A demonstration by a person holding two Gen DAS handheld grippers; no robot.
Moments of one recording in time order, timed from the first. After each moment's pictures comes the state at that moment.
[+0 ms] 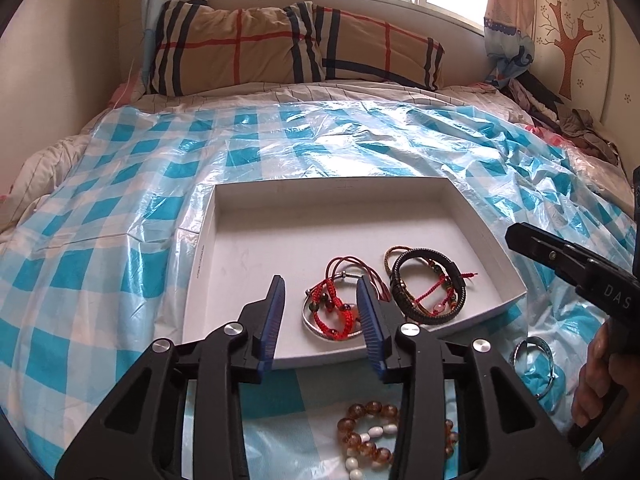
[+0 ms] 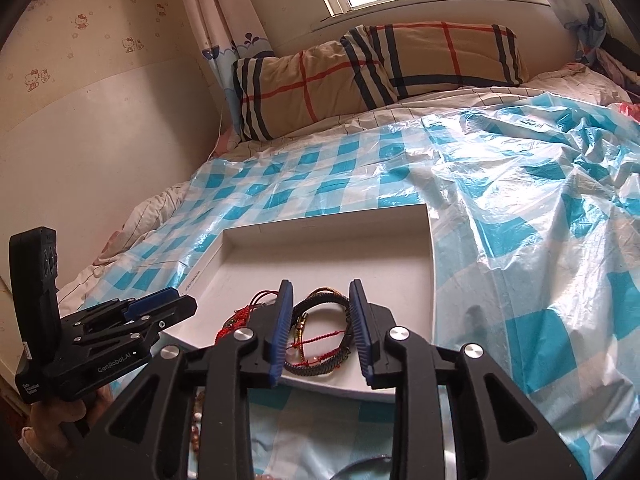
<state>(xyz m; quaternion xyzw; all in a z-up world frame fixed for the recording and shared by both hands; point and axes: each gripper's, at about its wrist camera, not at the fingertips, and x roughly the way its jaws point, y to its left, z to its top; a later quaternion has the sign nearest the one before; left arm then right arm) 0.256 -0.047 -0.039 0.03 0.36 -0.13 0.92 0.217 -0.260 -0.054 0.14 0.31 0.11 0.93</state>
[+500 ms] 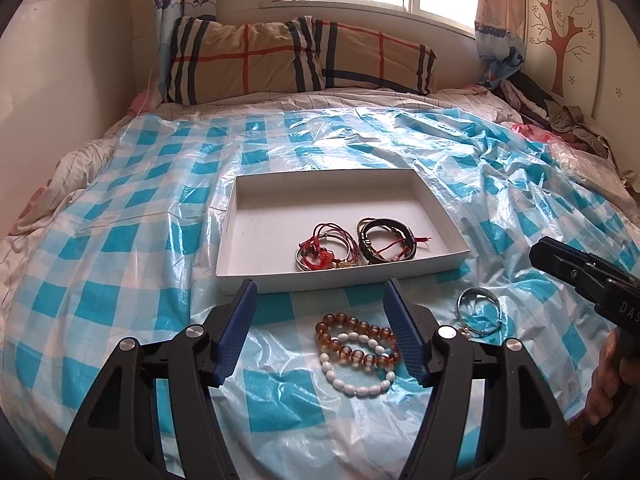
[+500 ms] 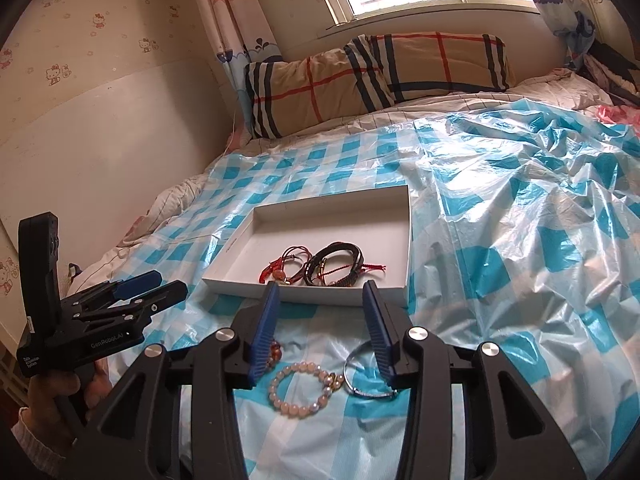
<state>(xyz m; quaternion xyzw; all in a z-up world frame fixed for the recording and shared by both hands) 0.153 -0.038 0.008 0.04 0.35 -0.12 0.93 0.110 -0.262 -0.020 0.13 0.31 0.11 0.93</state>
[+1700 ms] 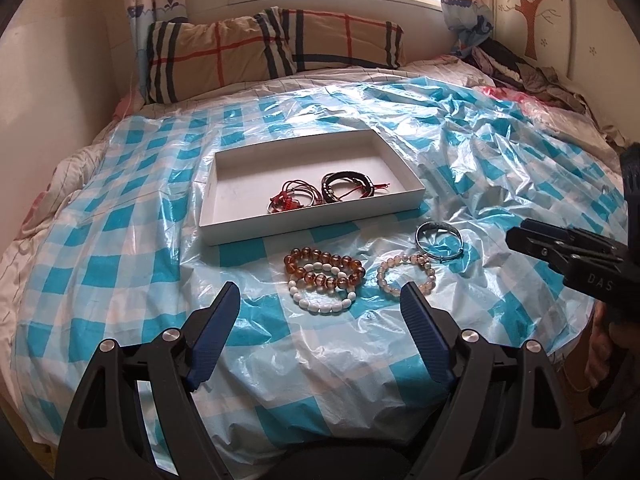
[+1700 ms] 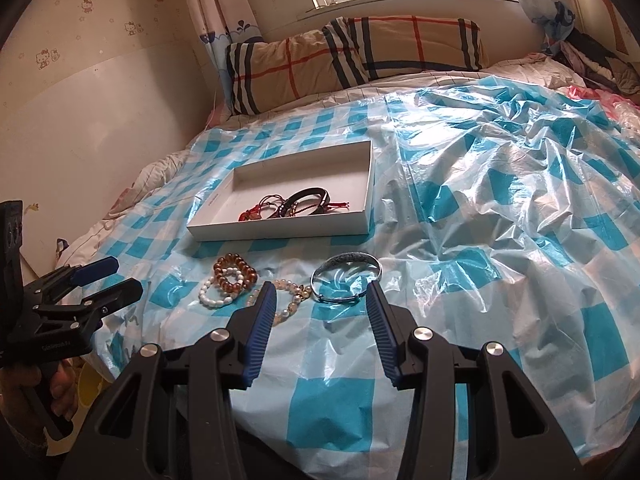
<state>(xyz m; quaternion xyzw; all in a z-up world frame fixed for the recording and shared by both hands) 0.090 -0.056 -0.003 0.10 0.37 -0.15 0.91 0.070 -0.278 -0.051 0.11 0.36 0.08 0.92</state>
